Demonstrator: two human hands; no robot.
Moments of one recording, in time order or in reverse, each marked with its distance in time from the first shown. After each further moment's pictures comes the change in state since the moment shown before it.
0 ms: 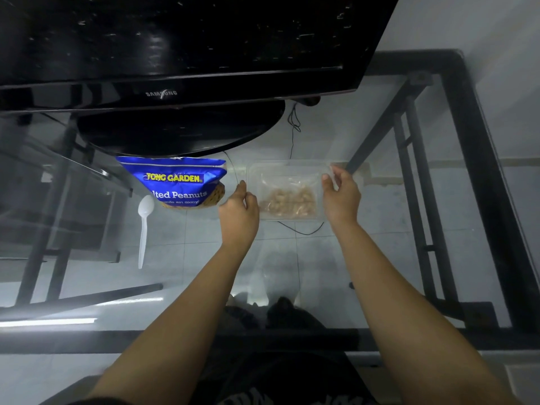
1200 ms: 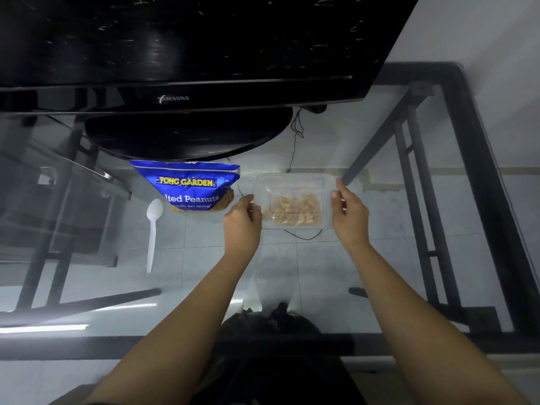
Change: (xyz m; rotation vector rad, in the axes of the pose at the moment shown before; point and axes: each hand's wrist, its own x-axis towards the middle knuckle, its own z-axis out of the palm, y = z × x) left_hand -0.003 -0.021 -0.010 0.025 -0.053 0.040; right_hand -0.014 0.030 -0.008 -0.263 -0.091 -0.174
